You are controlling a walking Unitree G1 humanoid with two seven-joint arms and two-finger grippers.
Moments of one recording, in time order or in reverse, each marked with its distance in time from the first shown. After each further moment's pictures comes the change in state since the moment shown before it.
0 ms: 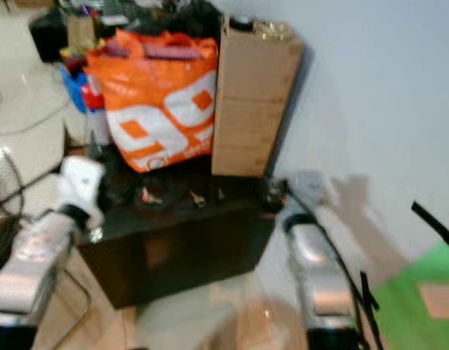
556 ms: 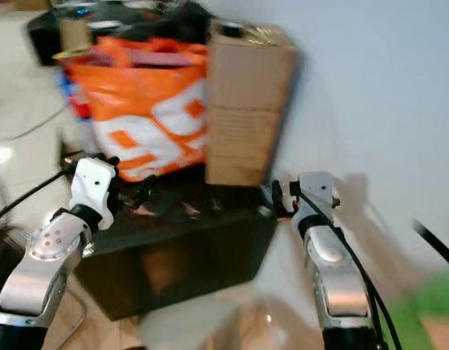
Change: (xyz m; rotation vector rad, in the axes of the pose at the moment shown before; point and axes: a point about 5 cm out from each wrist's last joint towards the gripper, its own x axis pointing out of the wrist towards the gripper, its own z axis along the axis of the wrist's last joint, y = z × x) left arm 0.003 -0.016 0.005 -0.006 -0.025 -0.053; right arm -0.002 -0.022 -0.007 -0.082 0.038 -0.012
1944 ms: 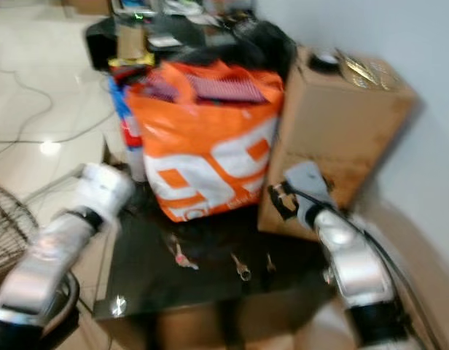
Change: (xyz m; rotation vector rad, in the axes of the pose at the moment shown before) left arm 0.002 -0.028 -0.016 0.090 0.096 -0.296; right arm 0.016 -0.024 0.016 -0.454 0.130 0.293
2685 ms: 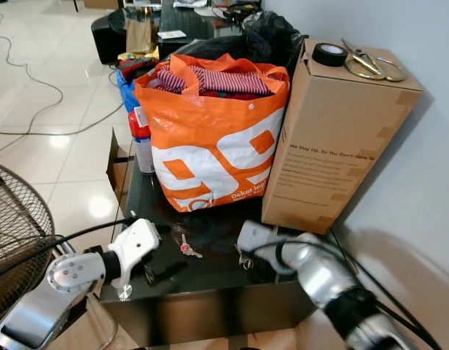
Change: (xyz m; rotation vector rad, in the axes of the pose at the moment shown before) left arm -0.018 -0.046 -0.032 0.046 0.161 -0.397; right arm 0.025 0.083 -0.065 -0.337 0.396 0.588
